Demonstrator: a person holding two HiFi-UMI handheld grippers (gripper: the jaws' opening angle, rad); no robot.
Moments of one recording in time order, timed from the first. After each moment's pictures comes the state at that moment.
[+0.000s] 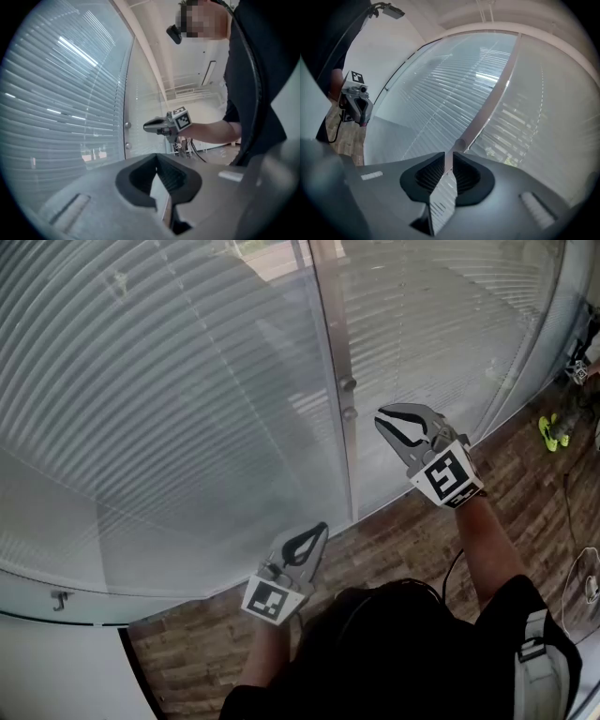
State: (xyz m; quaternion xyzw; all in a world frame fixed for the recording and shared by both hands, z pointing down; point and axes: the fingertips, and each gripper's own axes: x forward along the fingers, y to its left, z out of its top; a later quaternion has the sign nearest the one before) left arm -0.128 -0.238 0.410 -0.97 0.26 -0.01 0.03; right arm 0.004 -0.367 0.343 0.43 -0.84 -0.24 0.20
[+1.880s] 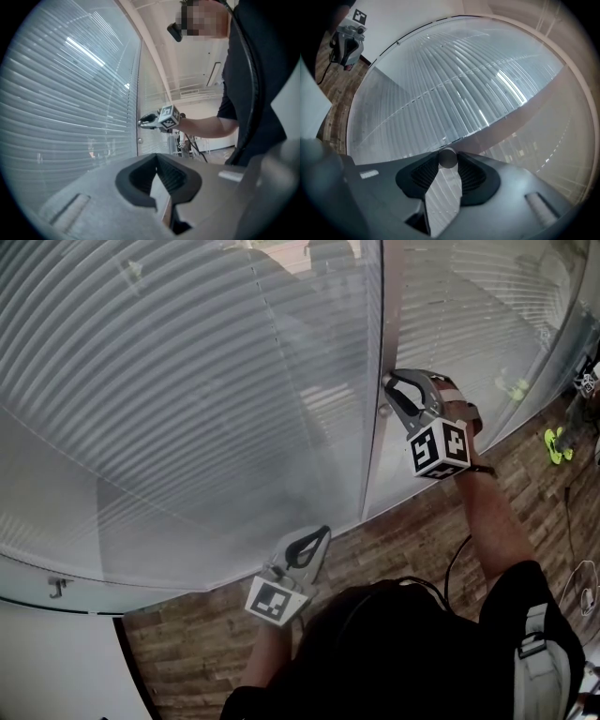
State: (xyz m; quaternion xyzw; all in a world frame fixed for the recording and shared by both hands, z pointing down) left arm -0.188 -0.237 0.429 -0.96 0.28 -0.01 0.01; right arm -0.026 -0.435 0.335 0.47 -0.70 -0.37 0.39
